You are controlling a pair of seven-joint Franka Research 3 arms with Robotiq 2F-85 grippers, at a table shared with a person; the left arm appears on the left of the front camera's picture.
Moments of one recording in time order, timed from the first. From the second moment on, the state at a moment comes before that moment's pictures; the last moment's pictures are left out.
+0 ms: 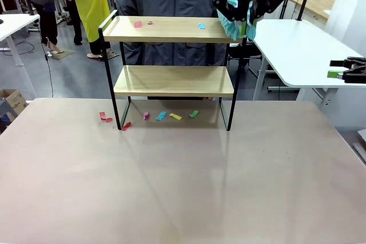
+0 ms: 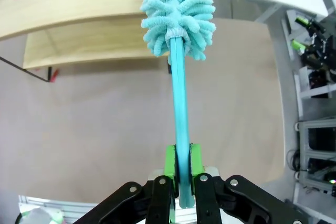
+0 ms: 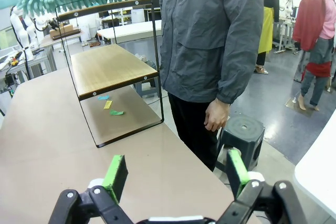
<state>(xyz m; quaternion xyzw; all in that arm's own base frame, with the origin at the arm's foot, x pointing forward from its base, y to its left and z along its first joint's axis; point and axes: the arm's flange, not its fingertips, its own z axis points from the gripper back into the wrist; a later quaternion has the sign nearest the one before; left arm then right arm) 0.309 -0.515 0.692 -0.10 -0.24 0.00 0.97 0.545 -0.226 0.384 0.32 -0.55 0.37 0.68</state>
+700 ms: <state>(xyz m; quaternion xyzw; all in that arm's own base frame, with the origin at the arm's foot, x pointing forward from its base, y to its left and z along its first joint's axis) 0.335 -0.477 0.698 -0.06 -0.22 0.01 0.97 0.545 -0.226 0.384 0.32 -0.55 0.37 0.68</state>
